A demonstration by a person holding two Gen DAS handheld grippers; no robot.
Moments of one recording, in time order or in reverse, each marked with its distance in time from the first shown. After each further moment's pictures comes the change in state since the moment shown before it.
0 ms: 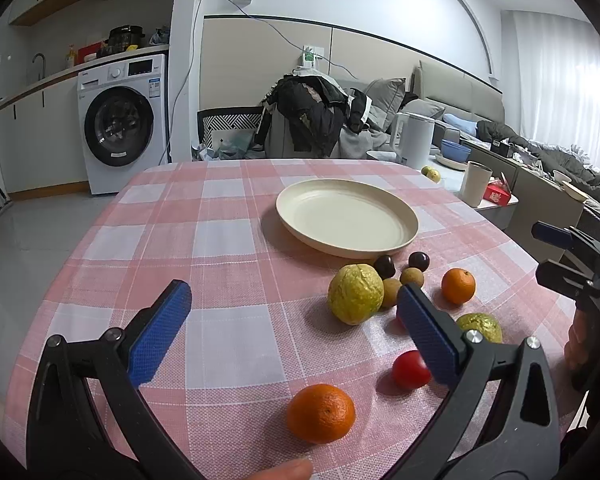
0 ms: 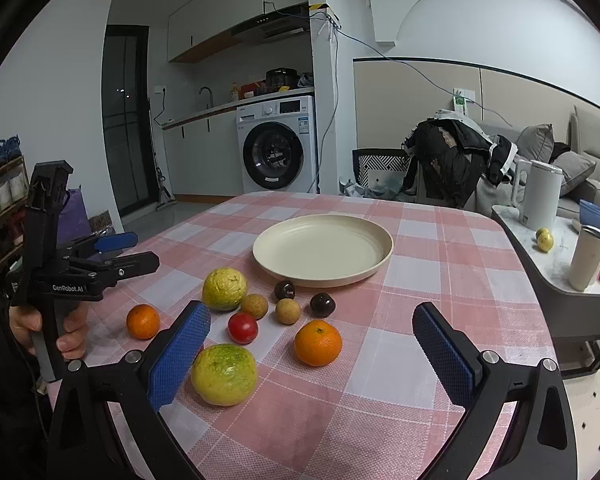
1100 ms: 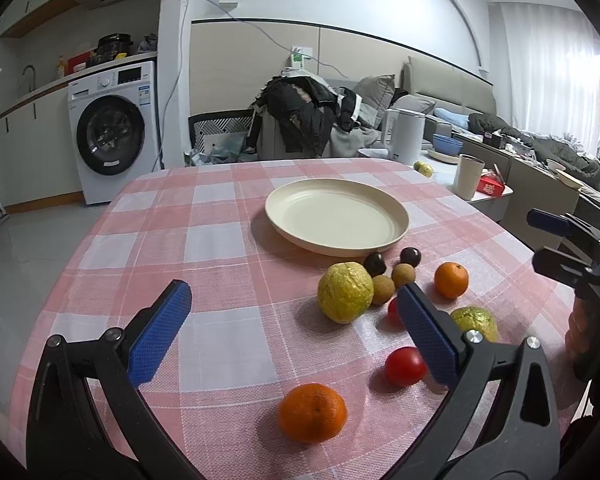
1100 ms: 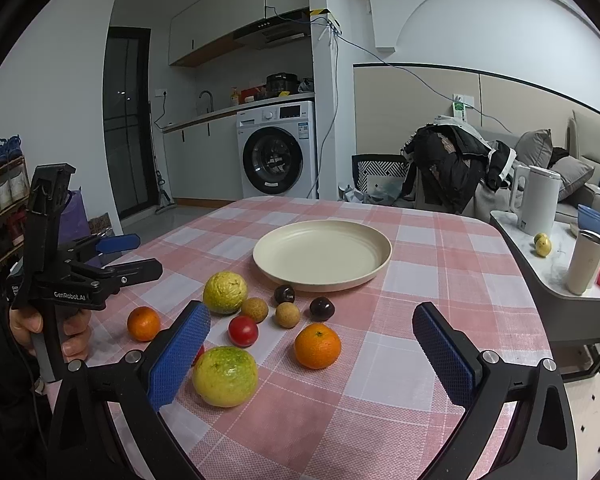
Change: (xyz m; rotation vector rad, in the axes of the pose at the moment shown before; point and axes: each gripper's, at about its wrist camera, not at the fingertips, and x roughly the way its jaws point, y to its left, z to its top) left arm -0.005 -0.008 -0.002 0.048 -0.013 -0.017; right arm -0.004 0.002 -0.001 -0.005 -0.023 -0.006
